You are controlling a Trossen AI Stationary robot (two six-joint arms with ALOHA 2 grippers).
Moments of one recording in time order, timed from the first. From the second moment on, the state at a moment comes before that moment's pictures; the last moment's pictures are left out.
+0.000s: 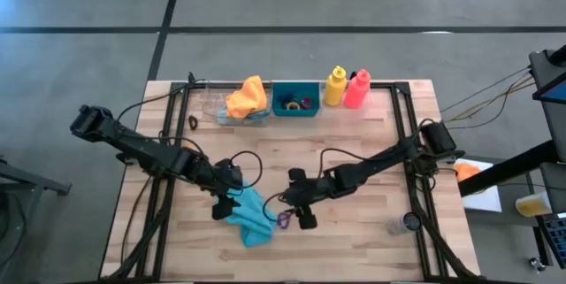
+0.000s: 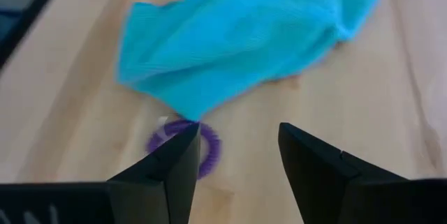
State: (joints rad) left arm -0.36 1.25 0.79 -0.53 0.01 -0.55; right arm 0.29 1.87 1.12 0.01 0.05 0.14
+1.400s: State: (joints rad) left arm -0.42 1.25 0.76 -0.49 0.01 -0.49; right arm 0.38 2.10 1.11 0.25 0.21 0.19
